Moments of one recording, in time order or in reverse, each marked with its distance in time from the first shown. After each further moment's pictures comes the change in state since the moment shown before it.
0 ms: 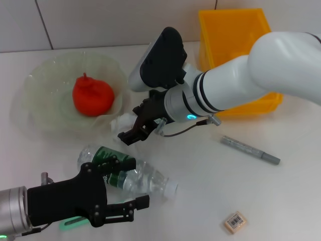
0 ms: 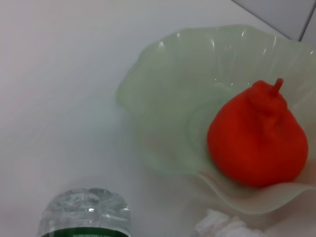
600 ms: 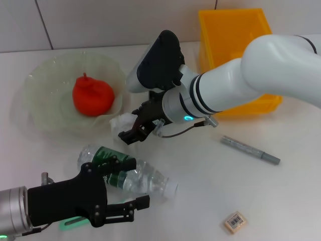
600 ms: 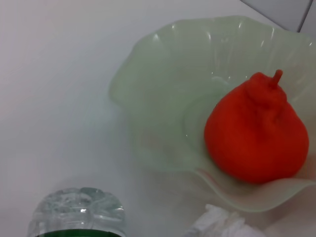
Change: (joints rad) left arm -0.002 0.000 0.000 -0.003 0.000 0.000 0.003; right arm 0.042 0.000 -0.030 0.081 0.049 0.045 0.000
